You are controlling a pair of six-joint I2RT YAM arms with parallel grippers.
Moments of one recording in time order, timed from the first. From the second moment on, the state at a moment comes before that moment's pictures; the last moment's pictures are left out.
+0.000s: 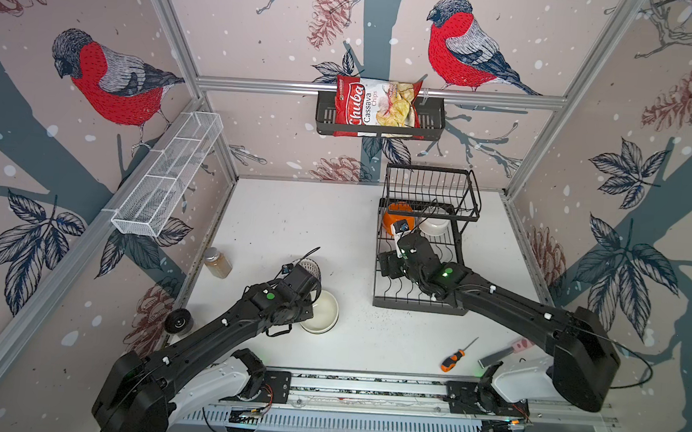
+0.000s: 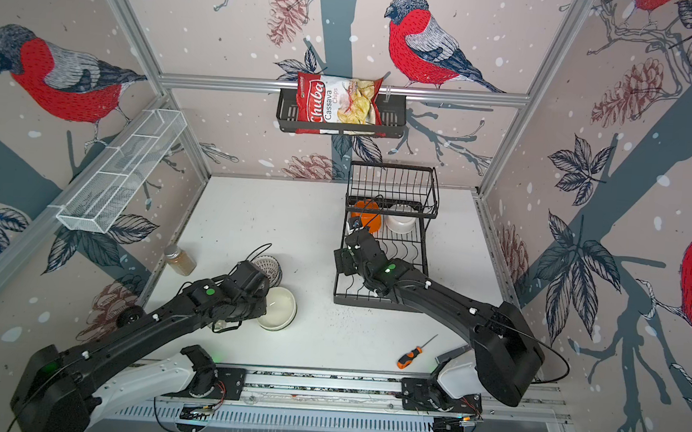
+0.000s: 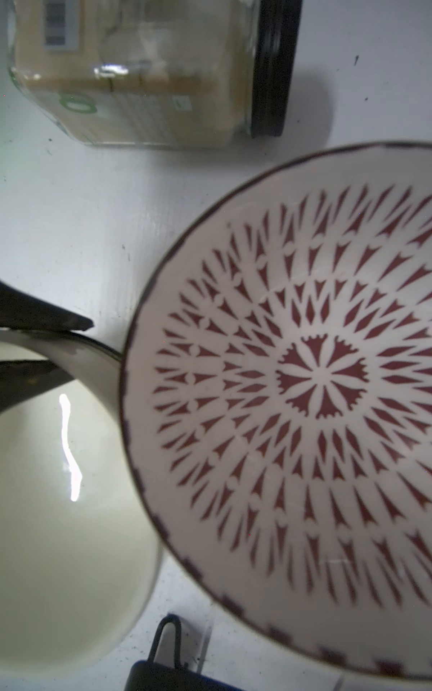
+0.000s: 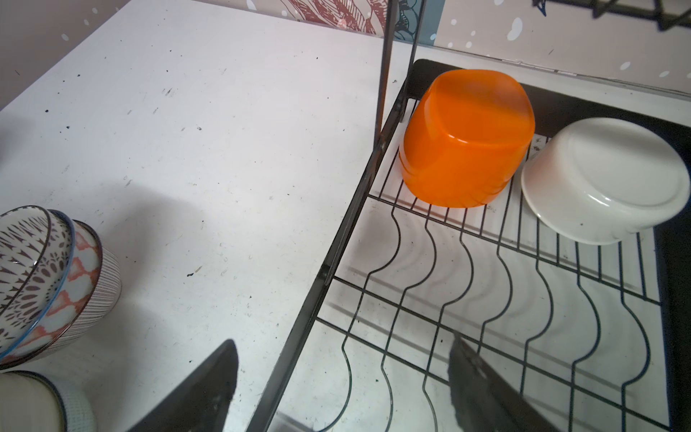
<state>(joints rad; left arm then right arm) -0.65 1.00 0.62 -0.83 -0.12 -0.85 0.84 1.42 0.95 -0.22 0.28 0.26</state>
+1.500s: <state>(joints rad) -0.78 1.09 0.83 -0.80 -0.20 -0.78 0.79 1.35 0.98 -0.24 0.16 0.26</state>
